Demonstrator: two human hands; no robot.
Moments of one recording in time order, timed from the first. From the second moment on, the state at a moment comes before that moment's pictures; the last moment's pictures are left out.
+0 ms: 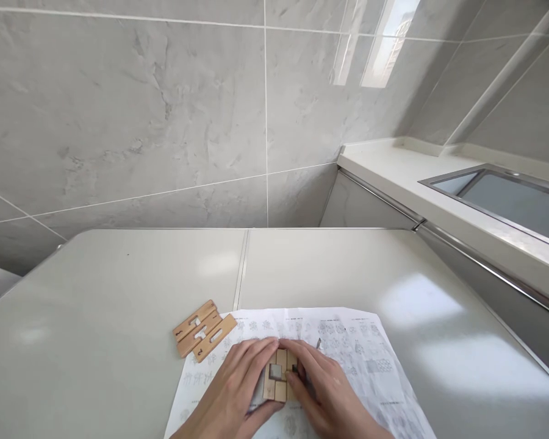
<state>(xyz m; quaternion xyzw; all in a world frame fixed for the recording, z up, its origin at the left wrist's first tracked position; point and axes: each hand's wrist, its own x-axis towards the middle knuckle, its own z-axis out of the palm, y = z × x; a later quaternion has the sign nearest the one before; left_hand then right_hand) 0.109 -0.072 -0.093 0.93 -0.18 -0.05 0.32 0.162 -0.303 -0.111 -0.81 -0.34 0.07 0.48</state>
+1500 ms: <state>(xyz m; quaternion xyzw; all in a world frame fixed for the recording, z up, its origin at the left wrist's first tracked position) 0.047 -0.004 -0.056 0.95 0.12 0.11 0.28 0.166 -0.316 -0.118 -0.72 -0.22 0.13 0.65</state>
